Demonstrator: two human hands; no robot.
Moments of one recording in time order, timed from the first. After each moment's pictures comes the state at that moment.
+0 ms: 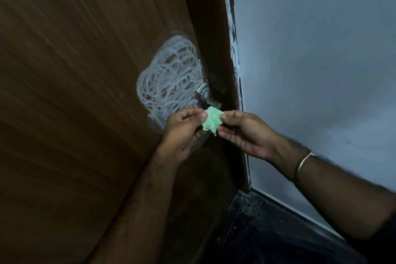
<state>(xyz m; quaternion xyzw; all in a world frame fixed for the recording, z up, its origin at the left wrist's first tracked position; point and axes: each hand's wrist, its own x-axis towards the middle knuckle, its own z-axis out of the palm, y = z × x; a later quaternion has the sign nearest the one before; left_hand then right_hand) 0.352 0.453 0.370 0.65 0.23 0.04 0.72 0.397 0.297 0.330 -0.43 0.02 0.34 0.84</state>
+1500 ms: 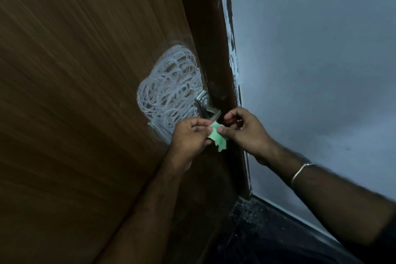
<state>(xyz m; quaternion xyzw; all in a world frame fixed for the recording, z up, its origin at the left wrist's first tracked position) 0.361 0.453 0.349 0.78 0.20 0.03 0.60 0.403 0.297 0.324 -0.72 -0.10 0.13 0.67</state>
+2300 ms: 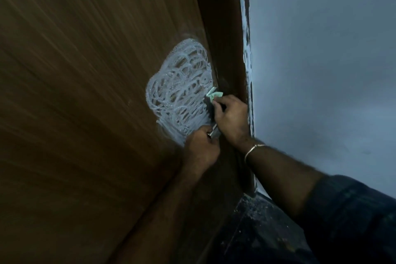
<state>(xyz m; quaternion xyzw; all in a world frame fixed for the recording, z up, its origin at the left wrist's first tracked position) 0.352 0.447 0.343 0.92 0.22 -0.01 0.32 0.443 0.378 0.313 -0.80 -0.13 -0.20 0.56</state>
